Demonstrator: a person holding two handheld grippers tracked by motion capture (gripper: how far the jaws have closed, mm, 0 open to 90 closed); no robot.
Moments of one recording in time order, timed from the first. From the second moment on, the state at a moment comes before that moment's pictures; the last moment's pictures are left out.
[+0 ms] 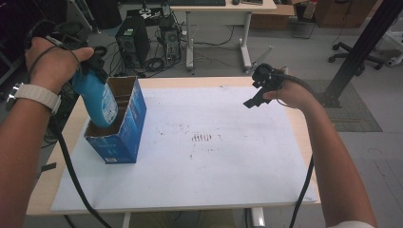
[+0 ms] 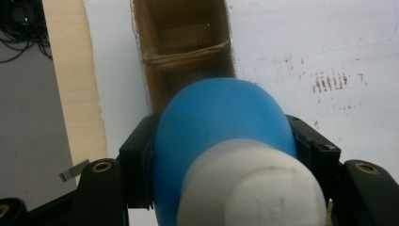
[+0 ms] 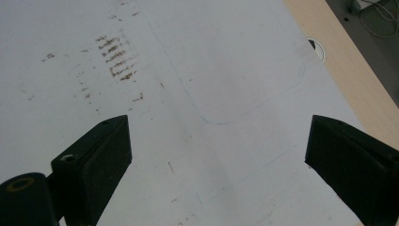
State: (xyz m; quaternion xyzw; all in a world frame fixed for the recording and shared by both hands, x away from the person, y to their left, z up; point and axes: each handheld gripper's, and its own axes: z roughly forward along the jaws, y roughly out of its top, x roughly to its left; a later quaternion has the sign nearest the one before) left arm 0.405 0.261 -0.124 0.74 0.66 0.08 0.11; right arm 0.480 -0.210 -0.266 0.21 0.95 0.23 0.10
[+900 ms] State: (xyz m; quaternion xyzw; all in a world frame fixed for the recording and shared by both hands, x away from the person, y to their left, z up) left arm 0.416 0.258 -0.181 0.75 0.65 0.08 0.10; right arm 0.480 -0.212 -0.271 0.21 0.95 0.23 0.10
